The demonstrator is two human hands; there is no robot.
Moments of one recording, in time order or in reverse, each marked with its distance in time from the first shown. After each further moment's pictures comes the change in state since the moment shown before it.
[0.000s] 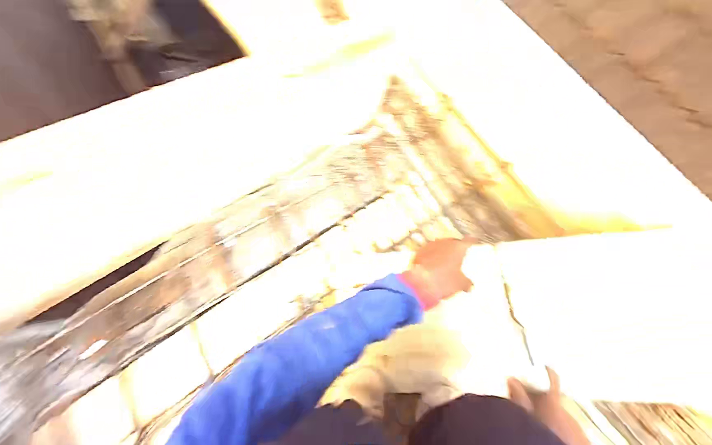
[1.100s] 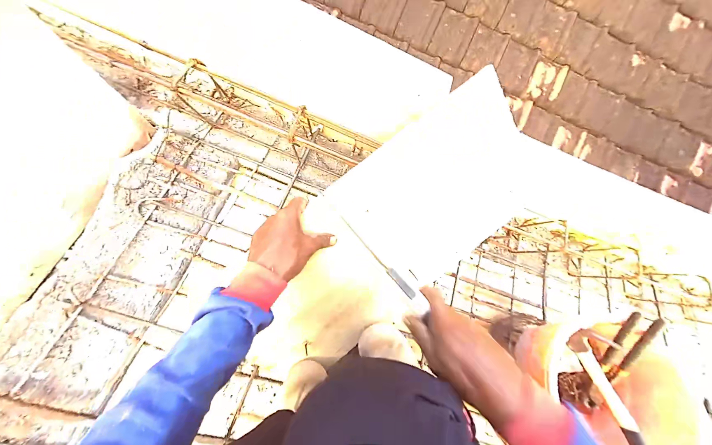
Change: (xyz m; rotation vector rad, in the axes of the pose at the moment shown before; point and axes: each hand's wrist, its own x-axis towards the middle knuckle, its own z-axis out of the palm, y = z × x) left_hand 0.021 0.020 0.009 0.330 0.012 -0.139; right_hand 0.011 -0.003 -0.070 -0.042 -0.510 0.313
